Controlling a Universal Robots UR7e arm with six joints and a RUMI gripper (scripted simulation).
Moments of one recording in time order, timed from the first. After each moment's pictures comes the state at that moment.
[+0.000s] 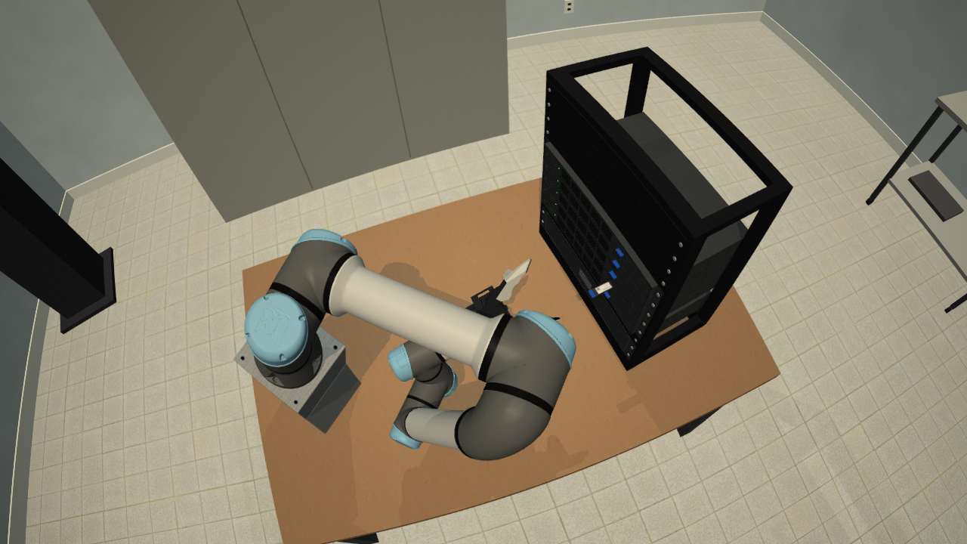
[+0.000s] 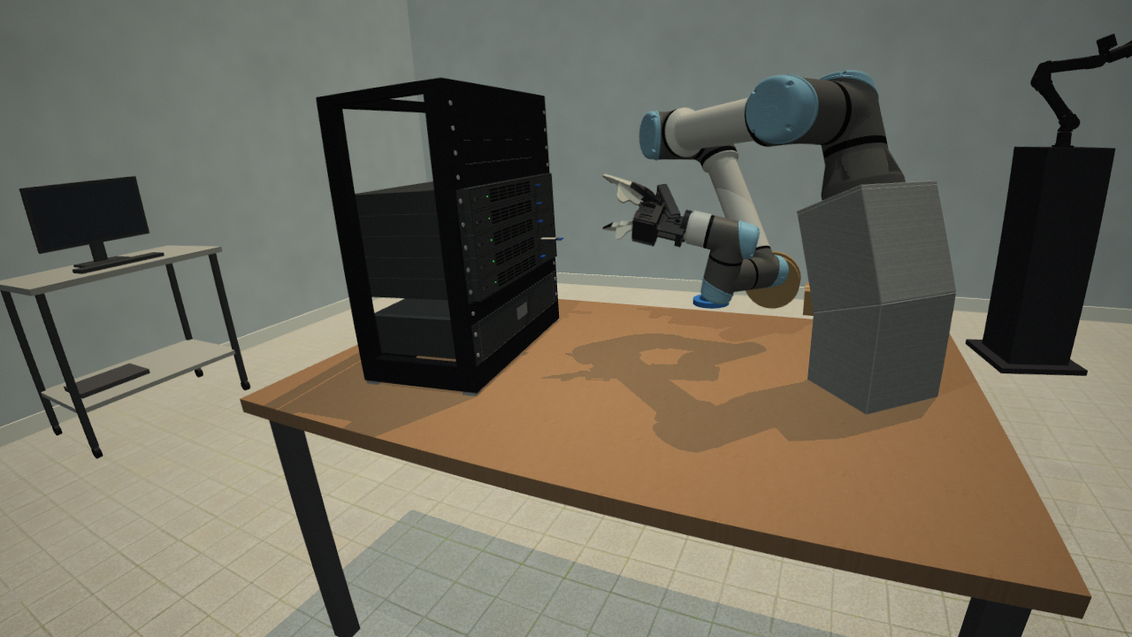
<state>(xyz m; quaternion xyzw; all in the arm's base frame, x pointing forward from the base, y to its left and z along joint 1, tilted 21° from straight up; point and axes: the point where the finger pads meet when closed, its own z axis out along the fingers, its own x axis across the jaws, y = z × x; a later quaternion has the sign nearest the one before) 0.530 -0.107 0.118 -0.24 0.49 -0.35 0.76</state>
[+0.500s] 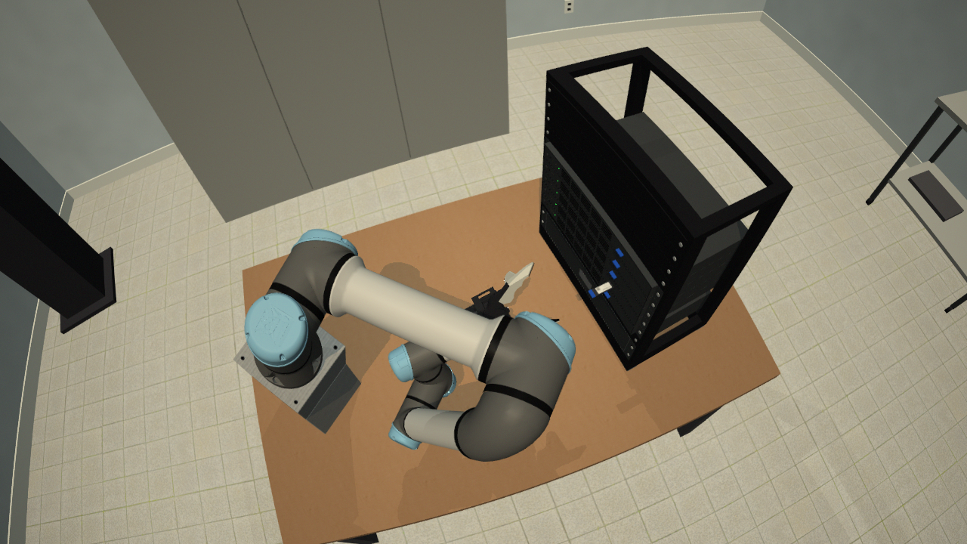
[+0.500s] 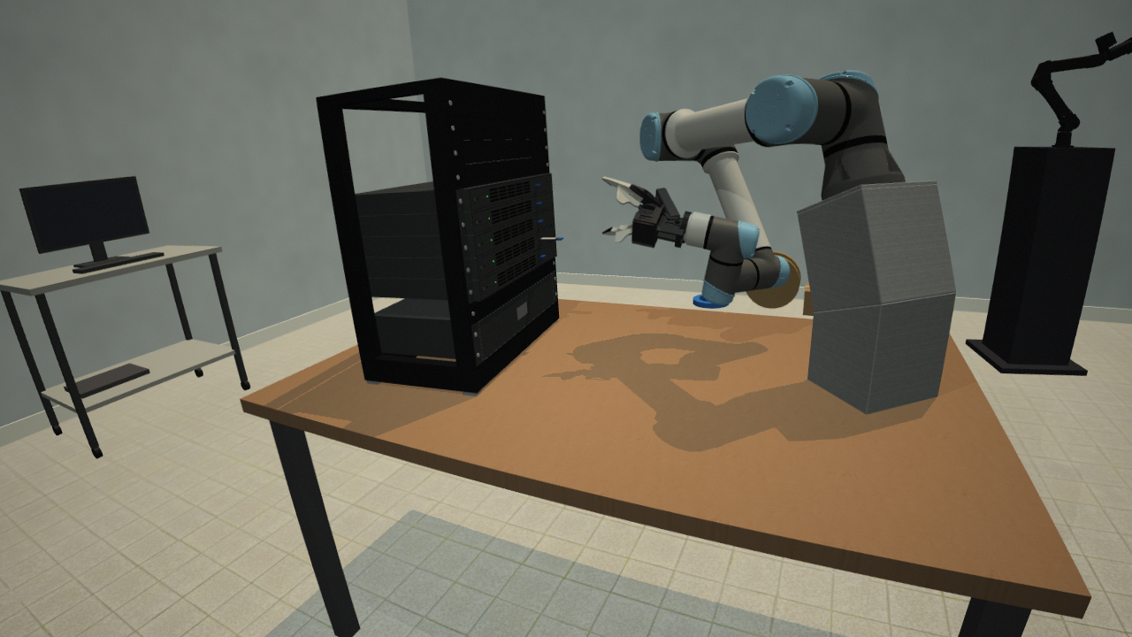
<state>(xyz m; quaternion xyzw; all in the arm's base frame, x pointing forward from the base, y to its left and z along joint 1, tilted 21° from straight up) 0.534 -0.112 0.110 -0.23 0.51 -0.32 0.77</state>
